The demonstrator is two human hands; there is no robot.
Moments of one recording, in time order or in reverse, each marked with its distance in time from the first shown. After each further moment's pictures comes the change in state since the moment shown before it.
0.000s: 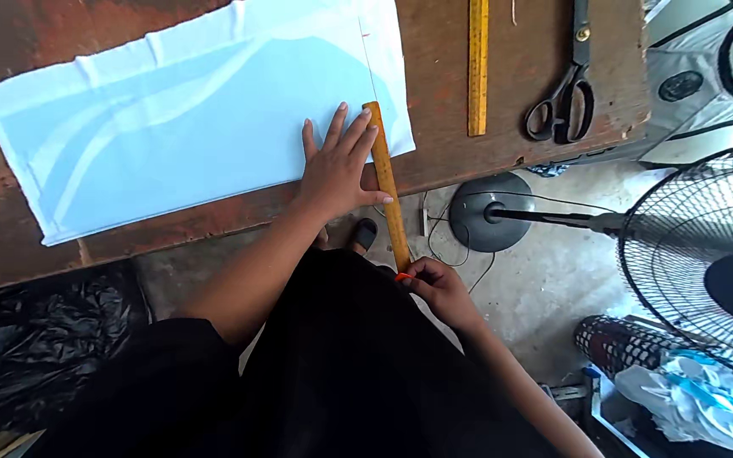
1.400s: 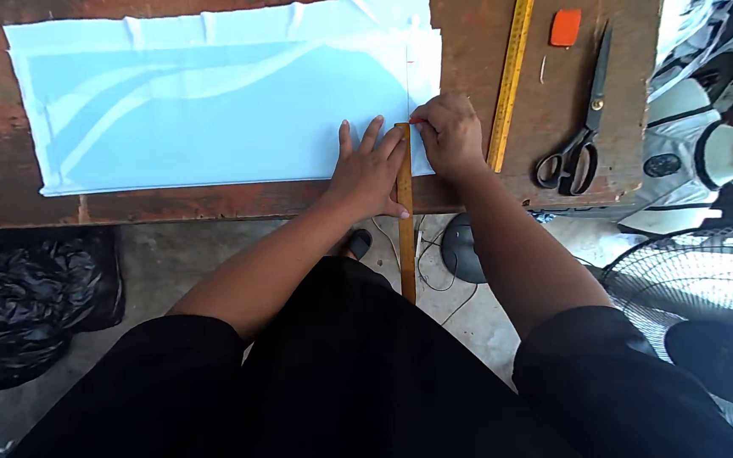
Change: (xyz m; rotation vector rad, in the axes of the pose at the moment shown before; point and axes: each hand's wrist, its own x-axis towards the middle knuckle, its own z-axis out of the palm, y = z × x) left_hand 0.010 0.016 -0.020 0.007 -0.115 -0.069; right_hand 0.252 -0.096 -0.050 -1.052 0.113 -0.790
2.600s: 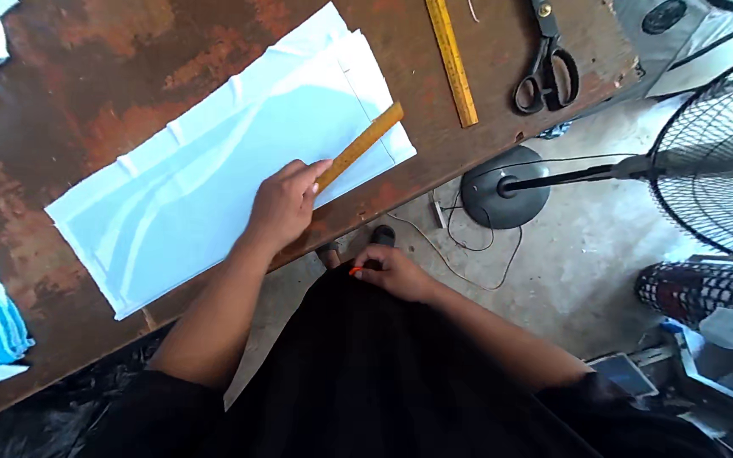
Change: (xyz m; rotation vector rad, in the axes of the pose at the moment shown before) left_hand -0.049 -0.101 -0.044 -0.297 0.127 0.206; right_hand -0.122 -0.197 0.045 0.895 -0.301 0.618
